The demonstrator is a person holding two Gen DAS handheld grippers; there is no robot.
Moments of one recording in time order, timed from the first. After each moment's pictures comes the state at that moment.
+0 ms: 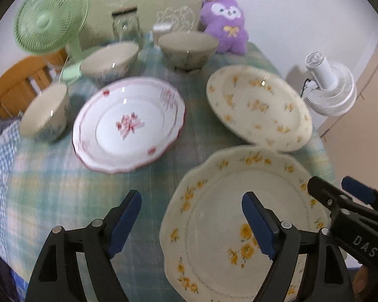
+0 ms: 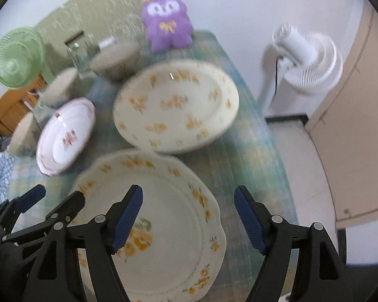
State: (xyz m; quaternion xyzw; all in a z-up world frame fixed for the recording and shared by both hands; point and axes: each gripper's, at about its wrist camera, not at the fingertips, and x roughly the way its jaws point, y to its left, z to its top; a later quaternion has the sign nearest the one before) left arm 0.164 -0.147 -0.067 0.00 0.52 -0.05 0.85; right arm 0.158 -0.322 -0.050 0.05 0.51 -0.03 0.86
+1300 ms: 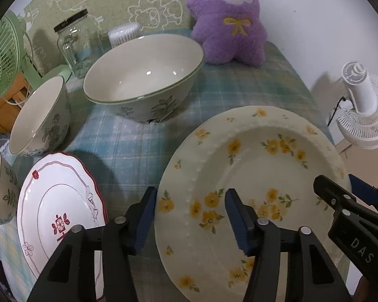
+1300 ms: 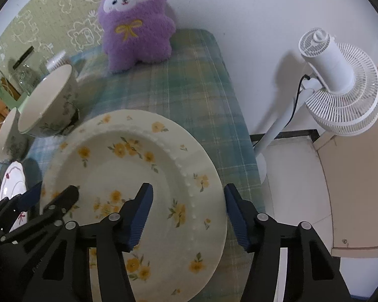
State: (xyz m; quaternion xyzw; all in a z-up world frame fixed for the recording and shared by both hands) left arm 0.342 -0.226 -0.127 0.02 0.55 0.00 0.84; right arm 0.346 -0.398 -0.120 0.05 0.55 -0.01 0.83
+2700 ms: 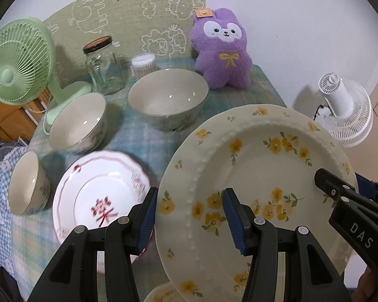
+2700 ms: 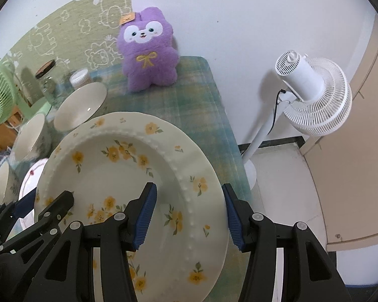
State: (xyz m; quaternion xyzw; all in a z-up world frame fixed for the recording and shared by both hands) left arm 0.273 -0.197 -0.066 0.02 0.50 -0.02 0.87; right arm 0.280 -0.370 -0.042 0.04 0.51 -0.04 0.86
